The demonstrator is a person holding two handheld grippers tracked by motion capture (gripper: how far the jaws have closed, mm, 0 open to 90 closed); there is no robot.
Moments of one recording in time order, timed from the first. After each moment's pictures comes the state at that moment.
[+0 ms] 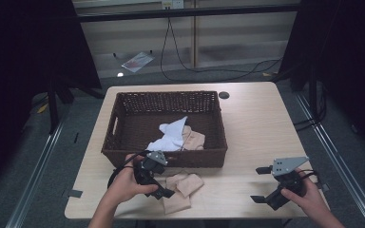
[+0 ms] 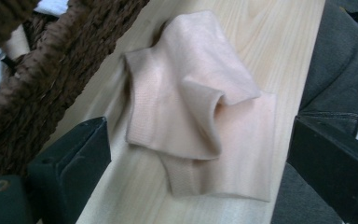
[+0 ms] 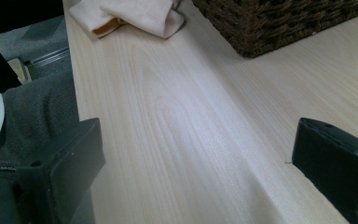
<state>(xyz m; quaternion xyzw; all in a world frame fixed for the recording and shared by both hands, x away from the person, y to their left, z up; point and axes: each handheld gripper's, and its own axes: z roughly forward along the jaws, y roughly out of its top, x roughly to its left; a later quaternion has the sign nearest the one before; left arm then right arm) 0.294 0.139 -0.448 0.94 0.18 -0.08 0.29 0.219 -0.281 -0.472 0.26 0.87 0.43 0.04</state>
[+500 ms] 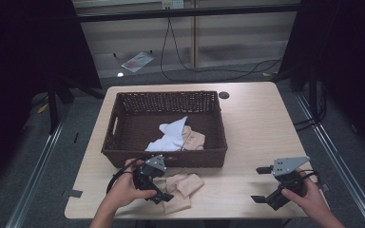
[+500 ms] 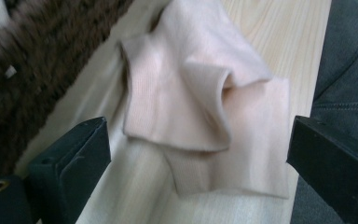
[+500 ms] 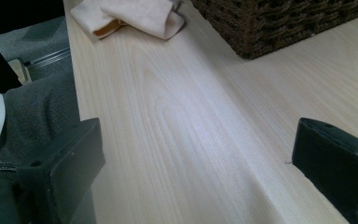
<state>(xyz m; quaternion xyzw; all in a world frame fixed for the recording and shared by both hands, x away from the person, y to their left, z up) 0.287 0.144 -0.467 0.94 0.16 -0.06 0.30 0.218 -0.281 -0.471 0.26 0.86 0.43 0.05</state>
